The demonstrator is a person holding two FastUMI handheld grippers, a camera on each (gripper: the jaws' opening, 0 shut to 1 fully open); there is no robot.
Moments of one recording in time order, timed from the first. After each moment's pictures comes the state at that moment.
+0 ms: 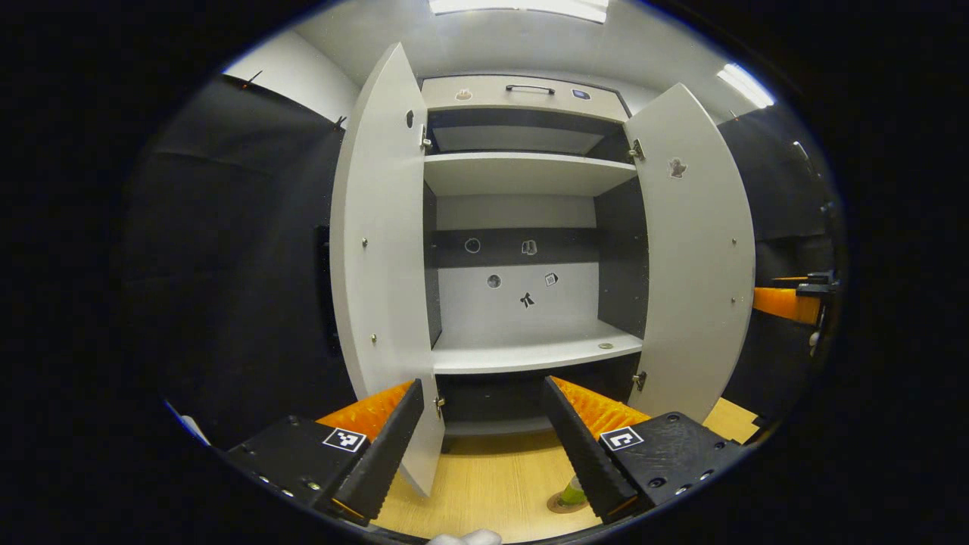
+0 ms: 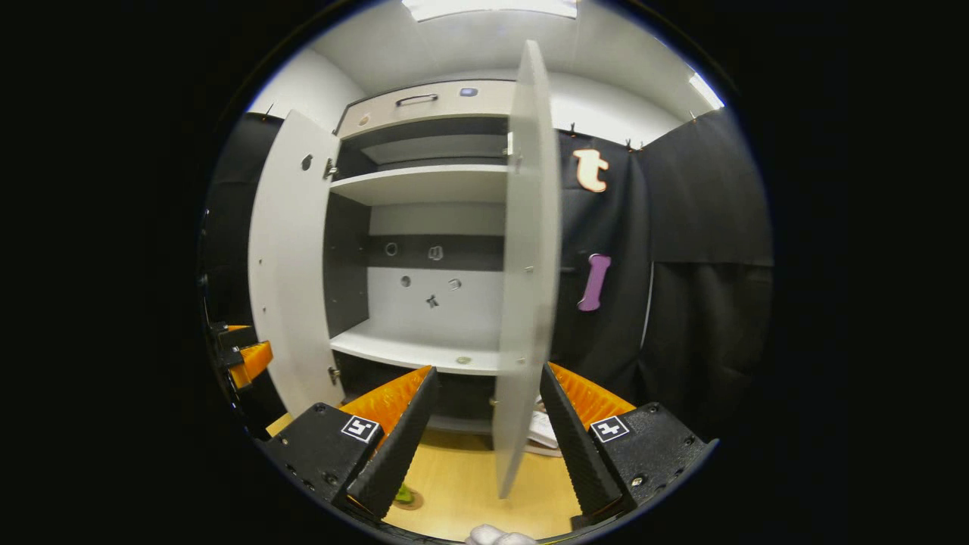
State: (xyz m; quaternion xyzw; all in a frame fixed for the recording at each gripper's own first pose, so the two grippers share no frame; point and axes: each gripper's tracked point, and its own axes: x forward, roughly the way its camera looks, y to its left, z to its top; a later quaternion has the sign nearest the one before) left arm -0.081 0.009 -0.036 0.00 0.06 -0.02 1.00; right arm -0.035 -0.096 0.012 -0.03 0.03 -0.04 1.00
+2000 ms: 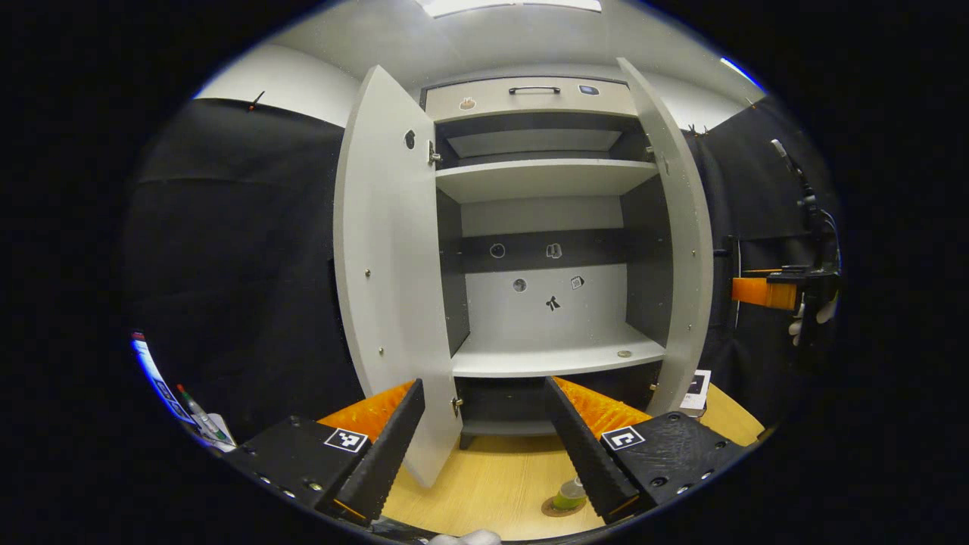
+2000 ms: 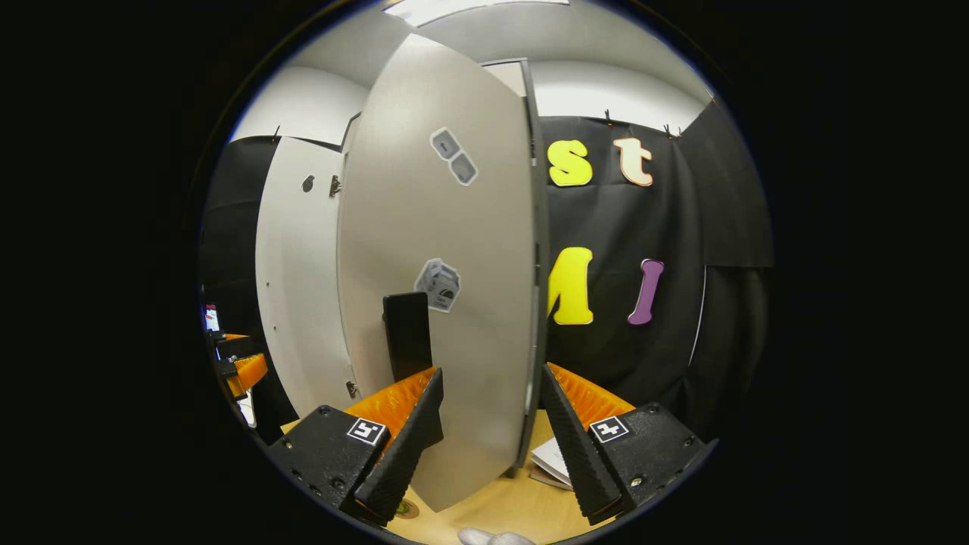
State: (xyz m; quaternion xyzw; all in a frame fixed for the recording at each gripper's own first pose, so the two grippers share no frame) left arm -0.087 -0.007 -0.010 0.02 0.07 0.07 0.99; right arm 0.069 -0.061 0.036 -0.02 0.05 0.13 0.99
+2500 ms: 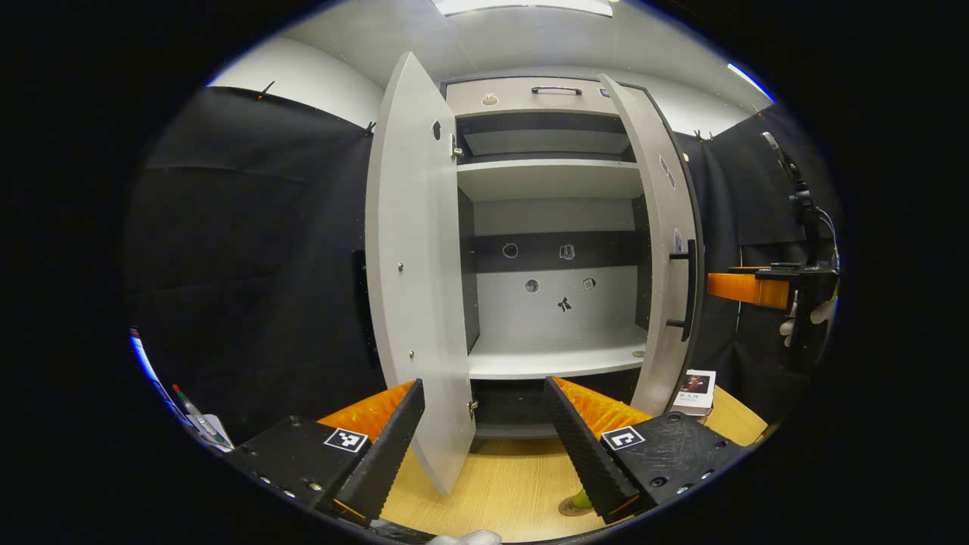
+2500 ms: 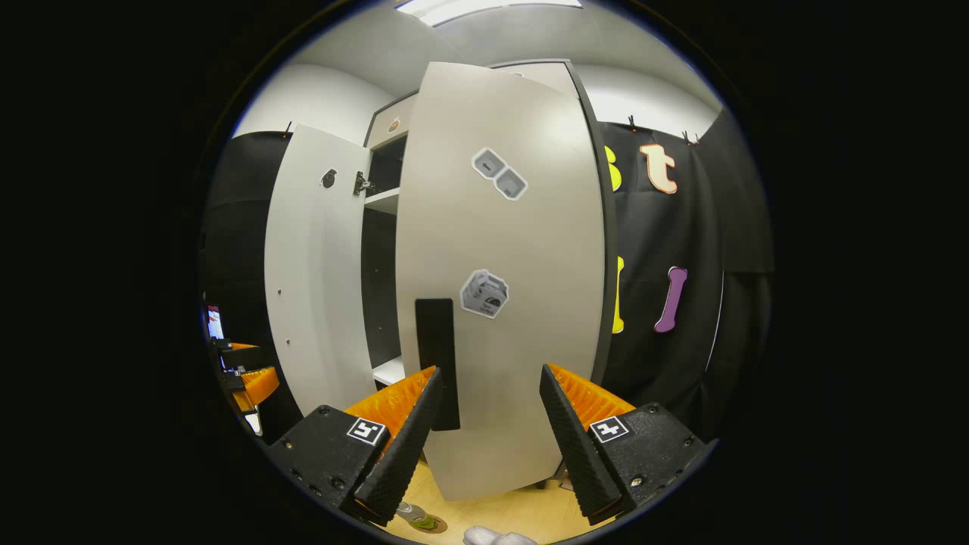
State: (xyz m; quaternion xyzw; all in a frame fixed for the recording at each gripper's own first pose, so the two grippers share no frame) left arm -0.081 0.035 -0.014 0.01 0.07 0.06 1.00; right arm 0.070 0.002 0.045 -0.03 0.03 0.15 0.99
